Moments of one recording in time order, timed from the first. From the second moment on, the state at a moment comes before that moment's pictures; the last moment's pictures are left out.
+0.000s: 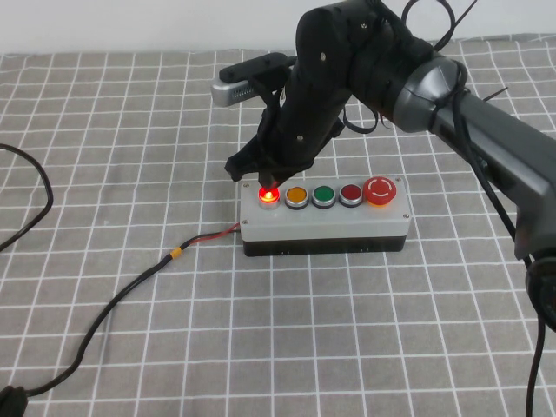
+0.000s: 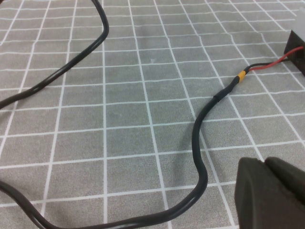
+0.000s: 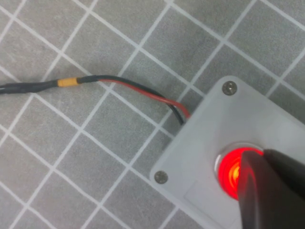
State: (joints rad) right arm 0.64 2.31 -2.32 0.14 1.24 0.02; left arm -0.13 -0.01 0.03 -0.08 0.39 0.12
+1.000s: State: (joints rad) right arm 0.65 2.35 -2.34 0.12 1.21 0.02; left arm -0.13 -0.01 0.03 -0.08 0.39 0.12
